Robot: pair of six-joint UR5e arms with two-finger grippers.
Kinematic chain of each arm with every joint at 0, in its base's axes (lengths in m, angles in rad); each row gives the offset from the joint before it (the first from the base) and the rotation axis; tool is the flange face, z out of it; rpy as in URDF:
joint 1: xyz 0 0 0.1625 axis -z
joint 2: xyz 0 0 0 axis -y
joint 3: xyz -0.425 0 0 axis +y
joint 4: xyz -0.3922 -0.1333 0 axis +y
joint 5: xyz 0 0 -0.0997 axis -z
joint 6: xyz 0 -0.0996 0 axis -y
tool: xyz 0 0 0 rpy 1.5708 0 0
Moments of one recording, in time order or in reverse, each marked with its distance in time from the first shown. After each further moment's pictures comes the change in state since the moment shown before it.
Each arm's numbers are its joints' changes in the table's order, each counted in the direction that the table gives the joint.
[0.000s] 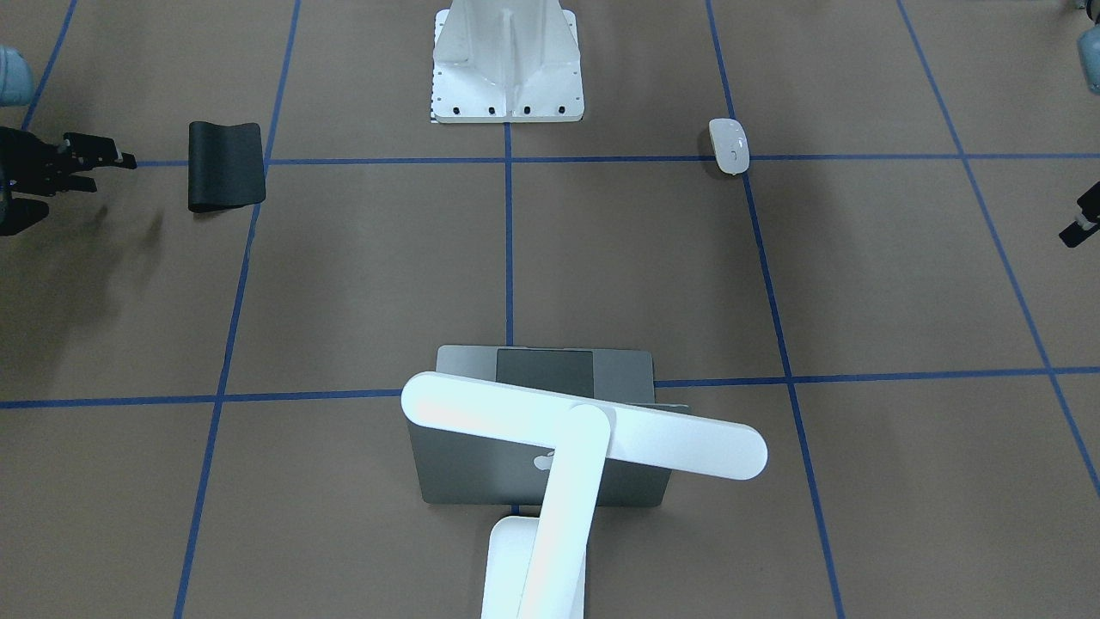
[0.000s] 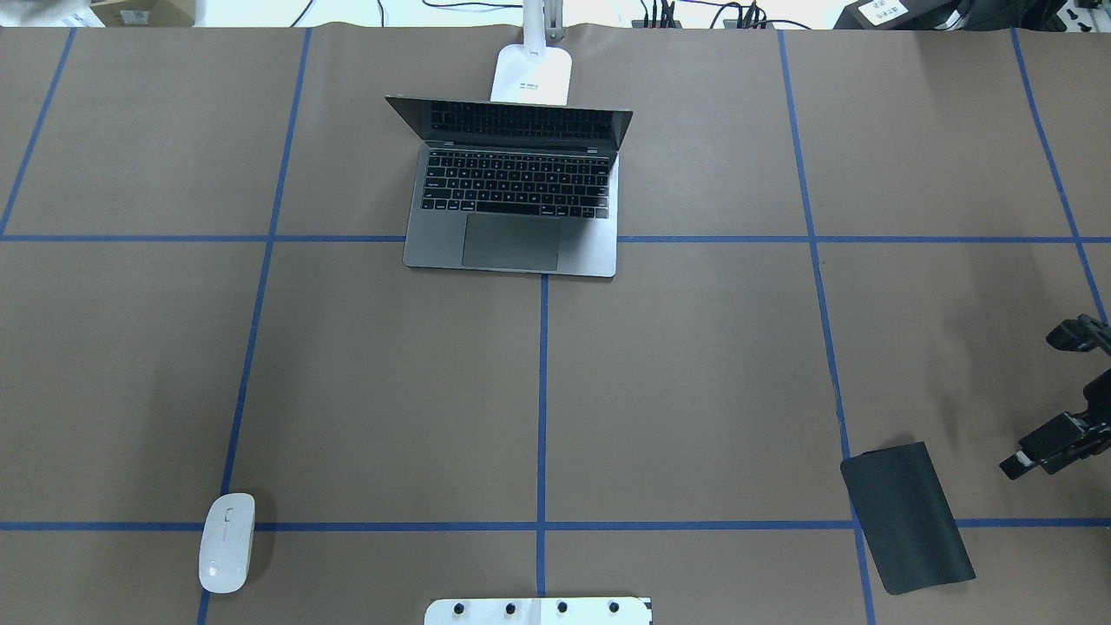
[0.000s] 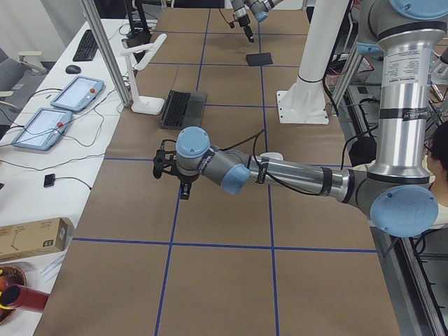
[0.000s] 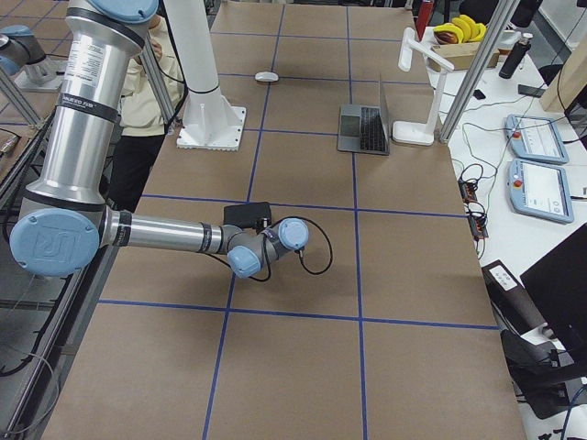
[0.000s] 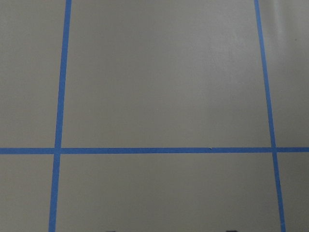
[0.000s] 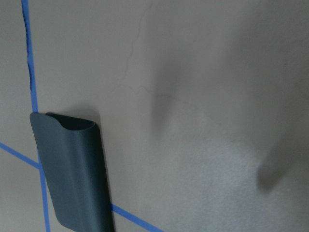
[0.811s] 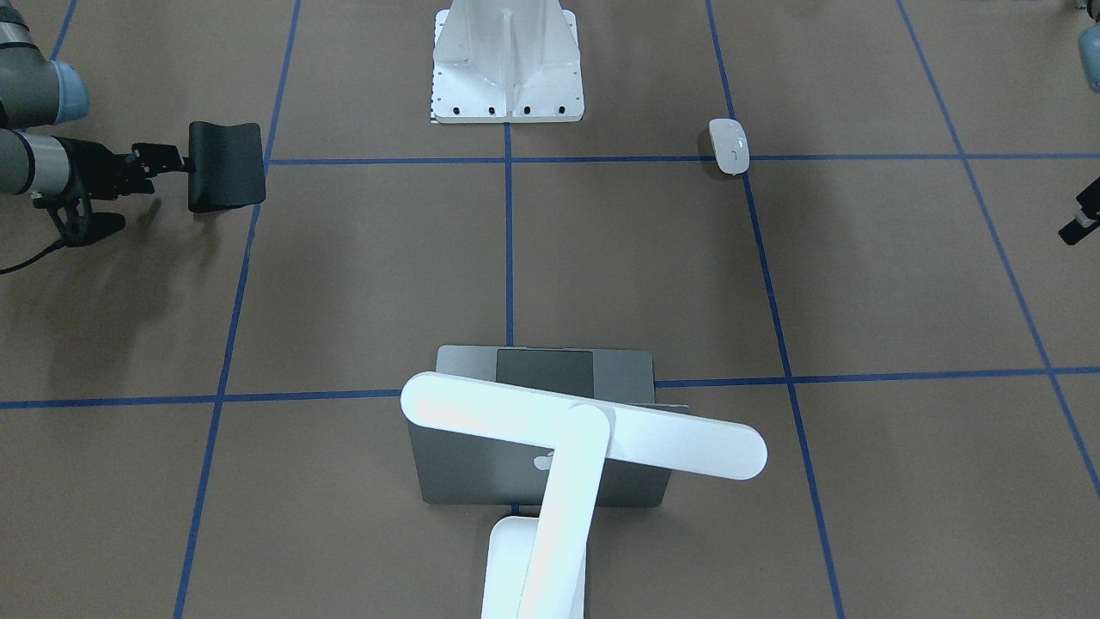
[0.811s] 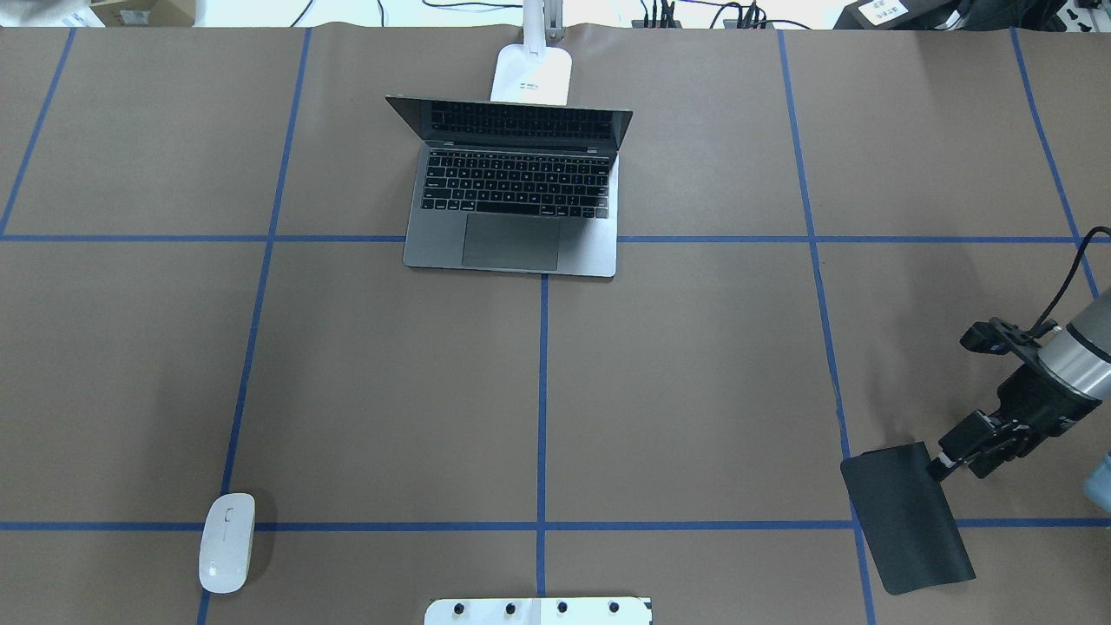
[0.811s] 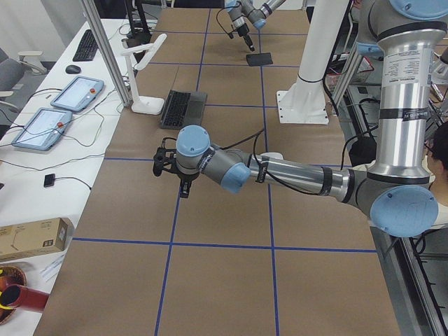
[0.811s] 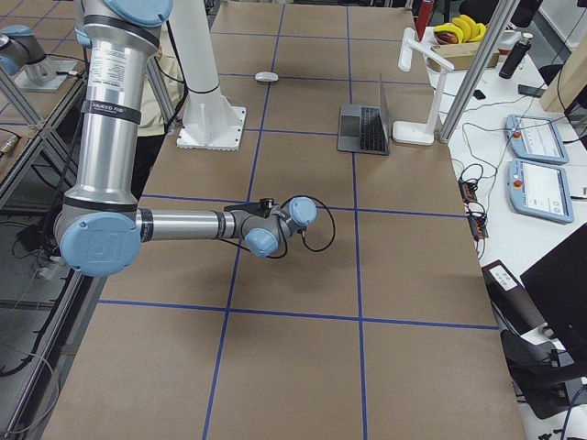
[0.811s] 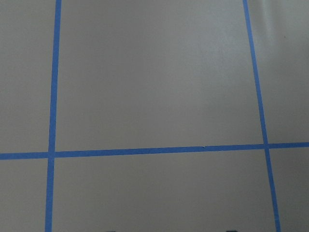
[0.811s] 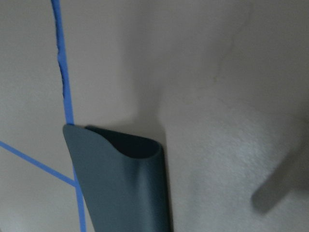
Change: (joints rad) left arm 0.002 -0.001 0.005 -0.004 -0.004 0.027; right arm 0.115 0.107 -0.006 0.003 -0.002 0.165
